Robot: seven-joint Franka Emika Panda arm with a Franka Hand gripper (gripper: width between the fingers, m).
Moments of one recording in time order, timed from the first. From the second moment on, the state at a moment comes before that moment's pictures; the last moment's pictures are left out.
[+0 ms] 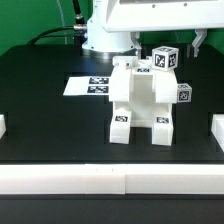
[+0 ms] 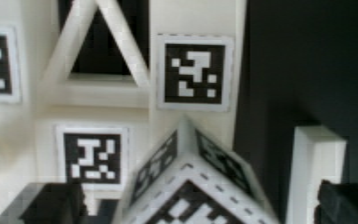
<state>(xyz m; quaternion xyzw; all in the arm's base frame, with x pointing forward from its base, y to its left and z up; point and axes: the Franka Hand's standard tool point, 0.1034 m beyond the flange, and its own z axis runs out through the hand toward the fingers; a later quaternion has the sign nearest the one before) 0.526 0.061 0.119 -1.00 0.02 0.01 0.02</state>
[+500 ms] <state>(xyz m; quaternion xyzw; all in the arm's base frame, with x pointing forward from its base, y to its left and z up) 0.525 0.061 0.118 -0.98 -0.18 0.01 0.01</state>
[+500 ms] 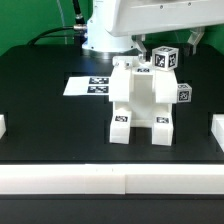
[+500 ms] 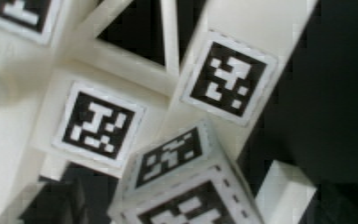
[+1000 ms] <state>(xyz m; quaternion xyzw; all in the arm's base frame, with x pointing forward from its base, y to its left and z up) 0.526 0.060 0.118 -0.96 -0.27 0.01 0.01</state>
